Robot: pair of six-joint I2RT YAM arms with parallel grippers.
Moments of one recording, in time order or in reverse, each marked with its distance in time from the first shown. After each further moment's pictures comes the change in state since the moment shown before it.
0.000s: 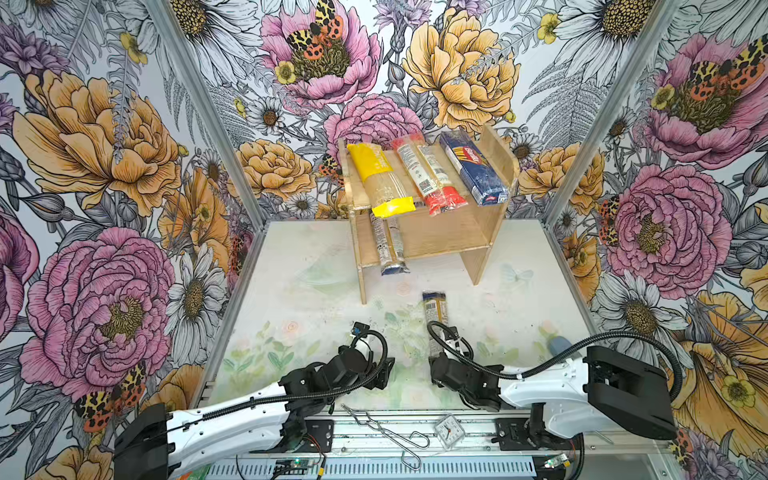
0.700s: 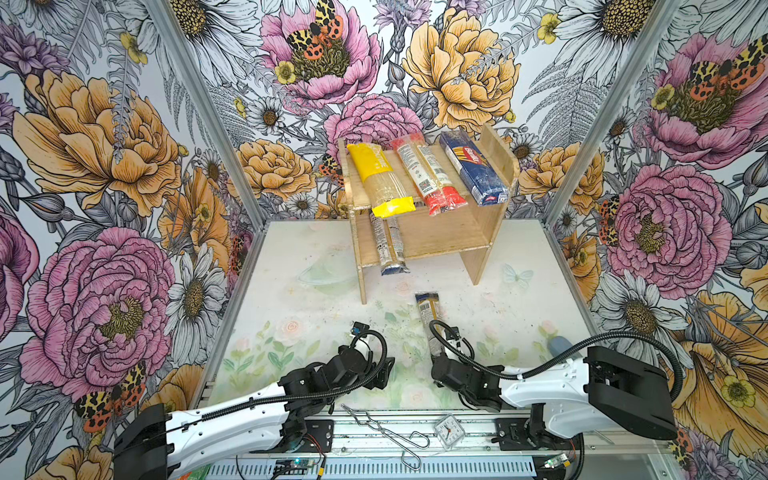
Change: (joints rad) left arm 0.000 -0.006 0.000 0.000 0.000 0.000; right arm 0.000 -0.023 -0.010 0.016 -0.023 0.042
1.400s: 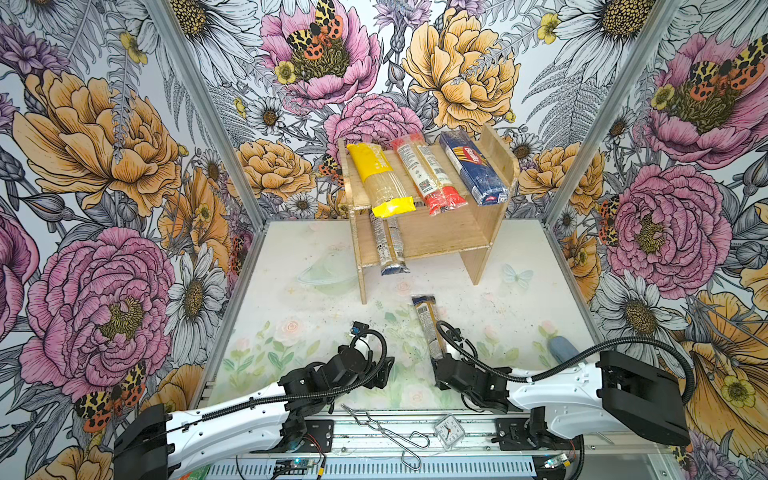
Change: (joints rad) left arm 0.006 0.003 0.000 0.000 0.001 0.000; right arm -0.004 -0.080 -0.038 -0.001 -0.070 -0.001
